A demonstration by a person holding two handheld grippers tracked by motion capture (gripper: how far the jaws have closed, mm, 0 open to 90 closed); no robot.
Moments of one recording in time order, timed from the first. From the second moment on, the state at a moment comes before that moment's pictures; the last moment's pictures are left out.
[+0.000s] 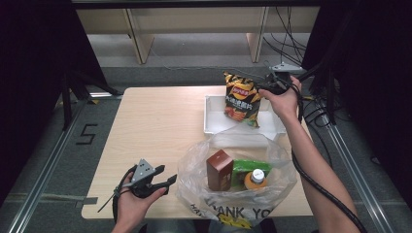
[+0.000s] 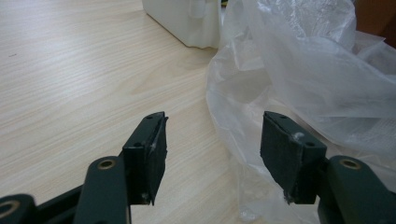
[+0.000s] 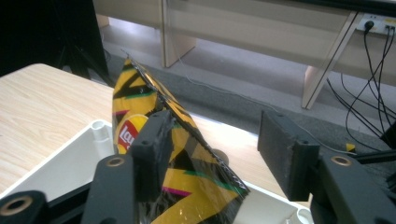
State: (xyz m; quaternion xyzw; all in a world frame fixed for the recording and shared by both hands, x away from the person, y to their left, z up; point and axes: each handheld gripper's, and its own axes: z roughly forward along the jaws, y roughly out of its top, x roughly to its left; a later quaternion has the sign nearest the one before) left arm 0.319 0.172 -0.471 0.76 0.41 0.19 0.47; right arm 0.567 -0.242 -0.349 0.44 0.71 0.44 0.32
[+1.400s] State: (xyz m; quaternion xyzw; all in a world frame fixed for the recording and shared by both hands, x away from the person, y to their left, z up) left arm 0.318 0.173 -0.469 0.76 0.41 0.19 0.47; right arm 0.518 -0.245 -0.390 0.43 0.78 0.41 0.20
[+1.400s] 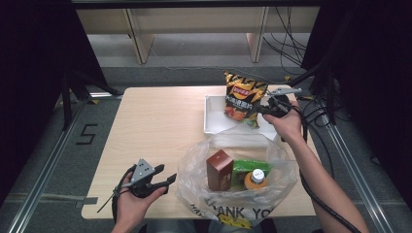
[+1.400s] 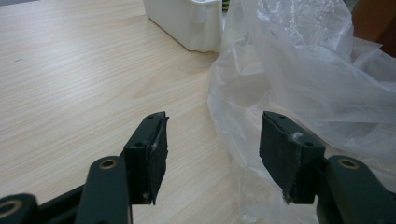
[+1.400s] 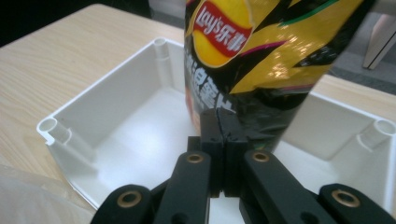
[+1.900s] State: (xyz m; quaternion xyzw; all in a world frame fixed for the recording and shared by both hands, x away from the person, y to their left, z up) left arm 0.318 0.173 -0.469 0.76 0.41 0.19 0.47; right arm 0.542 -0.232 -0.414 0.42 0.81 0.37 0.16
